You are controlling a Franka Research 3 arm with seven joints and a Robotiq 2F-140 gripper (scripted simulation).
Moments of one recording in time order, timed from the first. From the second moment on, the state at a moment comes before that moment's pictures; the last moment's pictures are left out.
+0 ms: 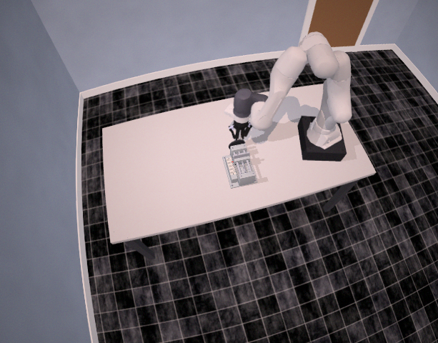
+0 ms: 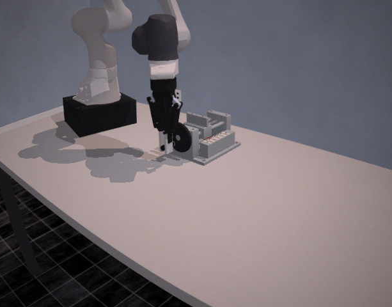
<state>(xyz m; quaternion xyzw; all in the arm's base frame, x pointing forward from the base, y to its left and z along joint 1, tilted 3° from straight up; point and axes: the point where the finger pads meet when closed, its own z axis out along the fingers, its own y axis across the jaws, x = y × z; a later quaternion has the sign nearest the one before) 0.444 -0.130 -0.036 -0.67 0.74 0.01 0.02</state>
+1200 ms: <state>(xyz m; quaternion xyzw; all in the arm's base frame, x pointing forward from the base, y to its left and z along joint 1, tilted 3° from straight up) 0.455 -0.133 0.022 -0.68 0.74 0.01 0.02</state>
